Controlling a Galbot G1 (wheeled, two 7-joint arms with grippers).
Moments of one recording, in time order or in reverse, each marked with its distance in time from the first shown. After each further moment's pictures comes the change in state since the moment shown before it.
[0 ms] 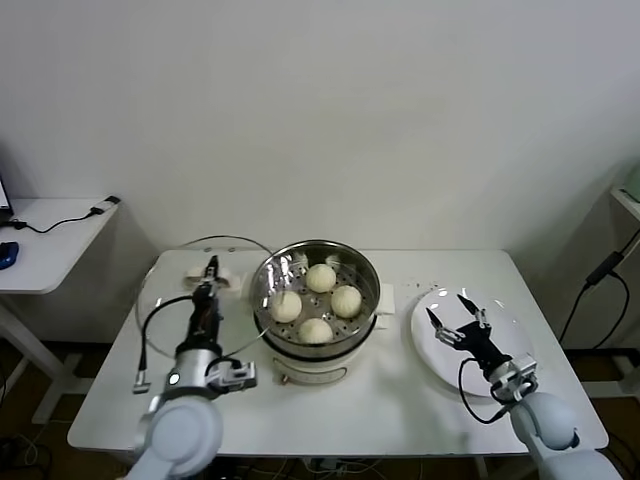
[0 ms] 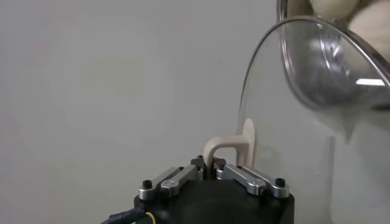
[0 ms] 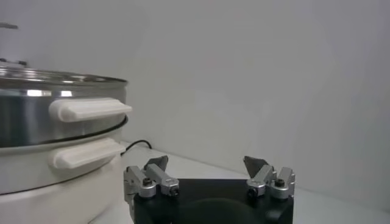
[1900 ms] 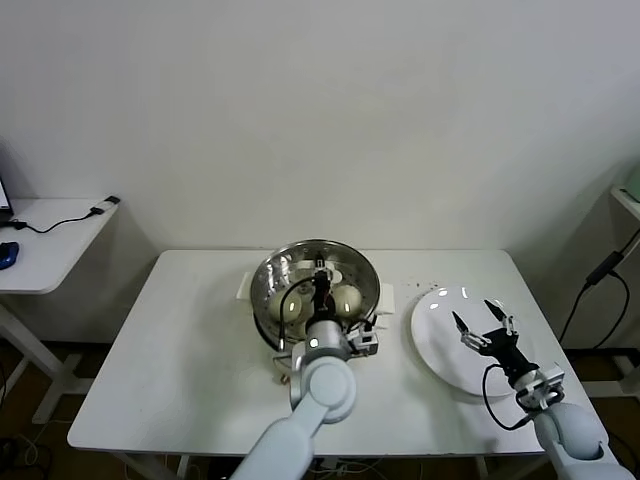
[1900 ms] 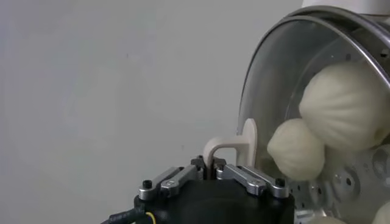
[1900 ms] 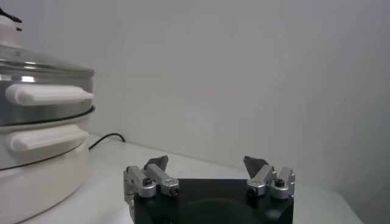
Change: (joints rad) left arm -0.241 -0.450 0.226 0.442 0.222 0.064 0.038; right arm -0.037 0.017 0.120 -0.054 -0.008 0.037 -0.053
